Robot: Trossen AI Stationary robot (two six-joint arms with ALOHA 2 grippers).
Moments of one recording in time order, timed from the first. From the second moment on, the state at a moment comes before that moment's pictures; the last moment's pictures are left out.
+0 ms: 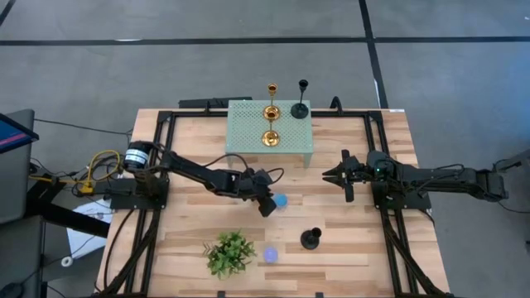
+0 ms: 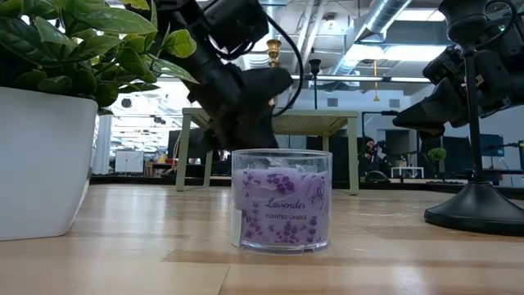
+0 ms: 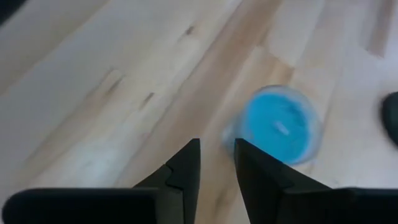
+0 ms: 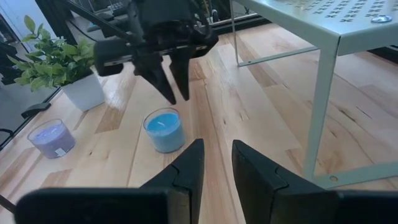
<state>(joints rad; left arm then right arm) -0.14 1.70 1.04 -0.02 -0.26 -0.55 -0.24 0.51 0.01 0.24 -0.21 0.15</state>
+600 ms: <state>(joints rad) -0.12 1.70 1.03 0.05 -0.26 -0.56 -0.24 0.51 0.01 0.24 -0.21 0.15</state>
